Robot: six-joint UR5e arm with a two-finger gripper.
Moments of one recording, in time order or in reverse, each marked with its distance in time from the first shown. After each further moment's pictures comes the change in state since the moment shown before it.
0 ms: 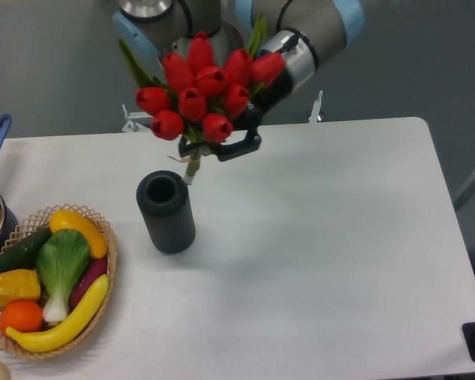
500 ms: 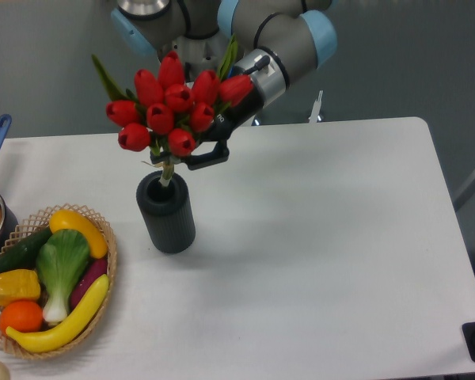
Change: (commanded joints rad) arm -0.037 -0.041 -0.064 0.003 0.002 0.097
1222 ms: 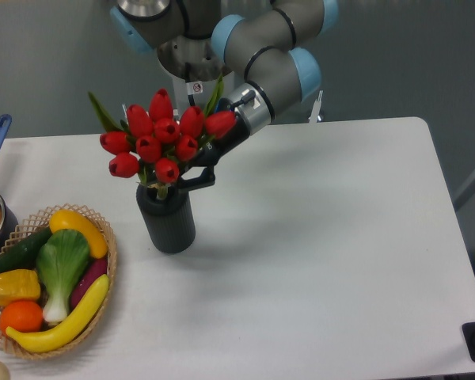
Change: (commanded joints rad) arm -0.003 -0.061 -0.113 0.003 0.003 0.227
